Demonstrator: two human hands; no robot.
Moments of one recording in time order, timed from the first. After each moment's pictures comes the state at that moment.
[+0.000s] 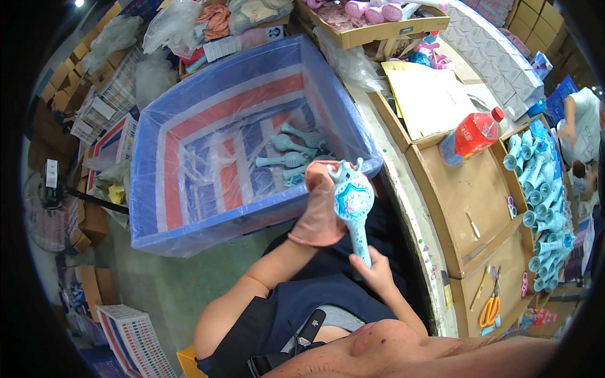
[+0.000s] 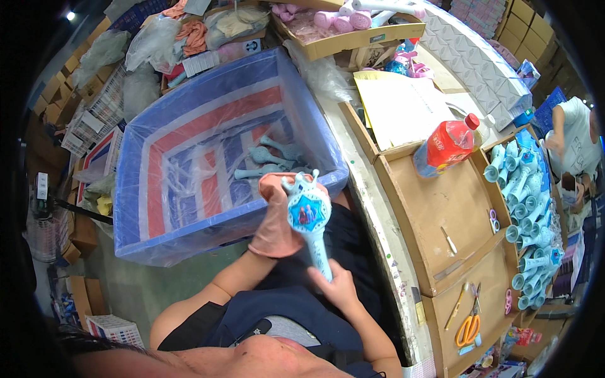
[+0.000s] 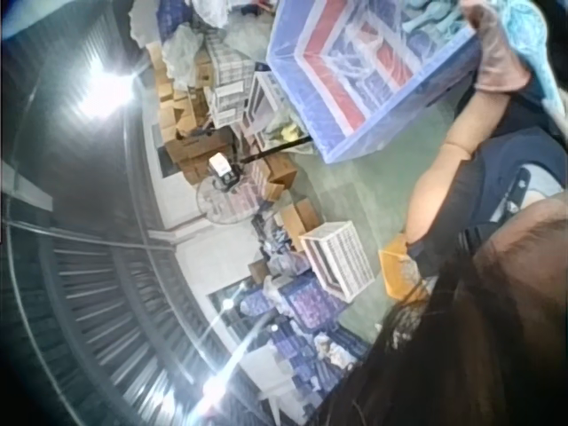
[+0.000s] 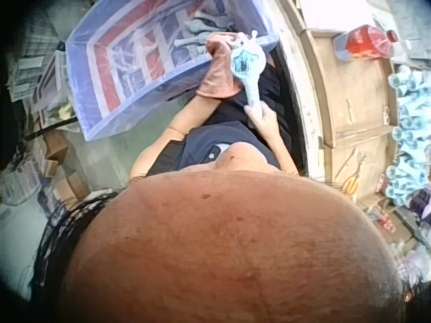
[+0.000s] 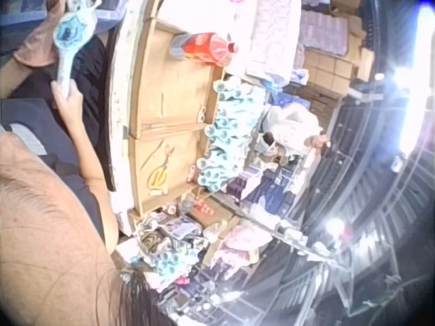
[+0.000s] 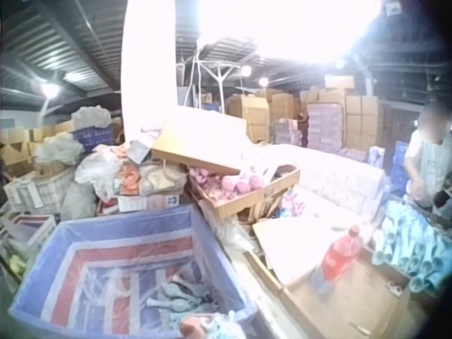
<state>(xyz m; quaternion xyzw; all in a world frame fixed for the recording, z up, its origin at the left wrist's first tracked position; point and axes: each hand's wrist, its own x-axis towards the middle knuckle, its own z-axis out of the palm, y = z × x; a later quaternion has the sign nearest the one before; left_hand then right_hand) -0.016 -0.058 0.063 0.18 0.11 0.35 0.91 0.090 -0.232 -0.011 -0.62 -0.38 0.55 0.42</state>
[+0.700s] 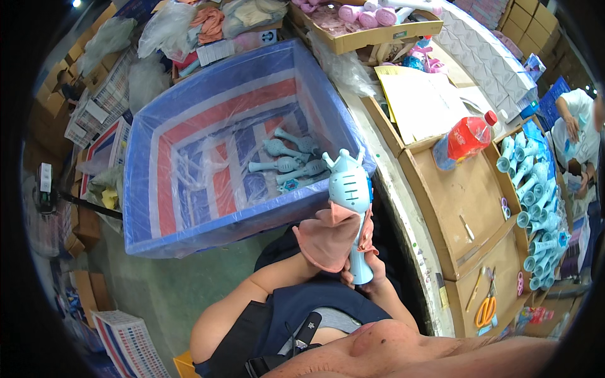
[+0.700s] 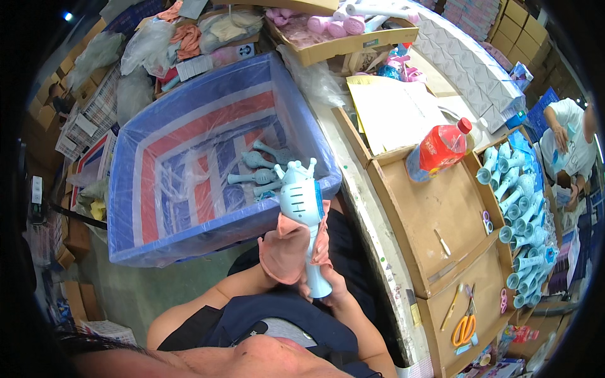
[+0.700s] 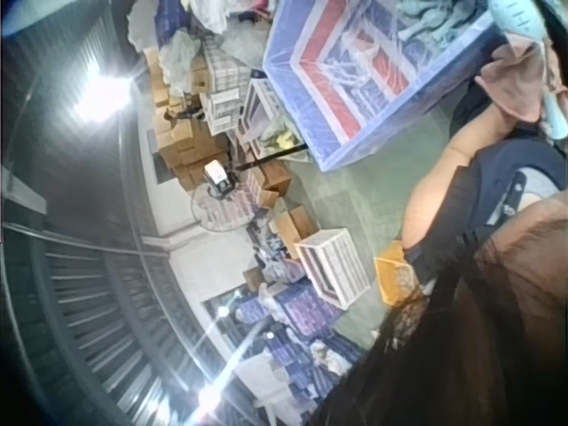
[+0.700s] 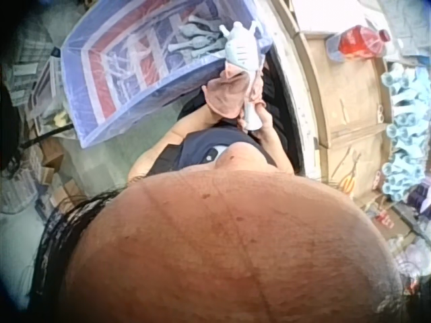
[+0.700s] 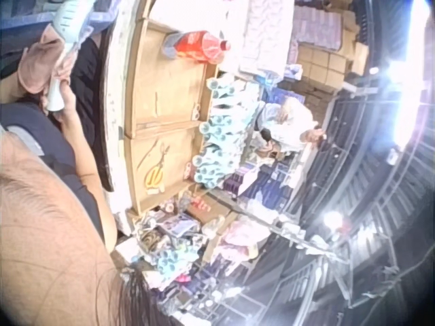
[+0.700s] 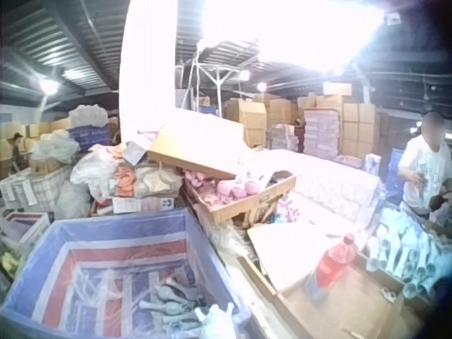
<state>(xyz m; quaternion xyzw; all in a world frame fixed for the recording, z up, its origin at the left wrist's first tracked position) -0.019 -0.102 0.037 0.28 0.11 0.30 0.91 0.095 -0.213 -0.032 -0.21 -0.18 0.80 0.54</state>
